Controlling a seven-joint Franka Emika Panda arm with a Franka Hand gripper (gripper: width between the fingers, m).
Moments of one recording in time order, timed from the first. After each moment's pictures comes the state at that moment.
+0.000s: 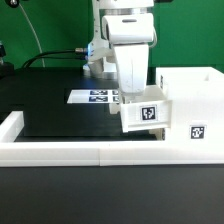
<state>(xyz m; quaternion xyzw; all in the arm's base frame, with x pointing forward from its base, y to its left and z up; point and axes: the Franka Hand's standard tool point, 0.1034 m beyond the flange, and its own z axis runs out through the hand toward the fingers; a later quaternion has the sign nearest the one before) 0.540 0.002 0.050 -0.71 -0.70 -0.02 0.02</state>
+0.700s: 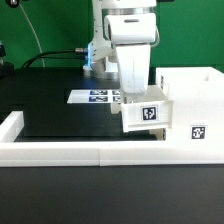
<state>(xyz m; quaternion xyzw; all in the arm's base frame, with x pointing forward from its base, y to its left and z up) 0.540 0.004 0.051 -0.72 -0.70 -0.01 0.02</state>
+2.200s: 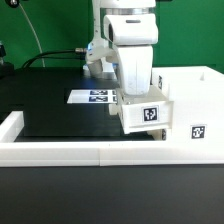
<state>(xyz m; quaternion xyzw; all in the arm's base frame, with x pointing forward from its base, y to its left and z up) 0.545 -0.003 0.051 -0.69 -0.72 0.00 0.02</state>
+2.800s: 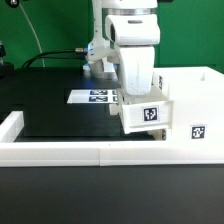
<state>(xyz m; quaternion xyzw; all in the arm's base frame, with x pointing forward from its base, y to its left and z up) 0.544 0.001 0.051 -0.69 -0.72 0.01 0.01</state>
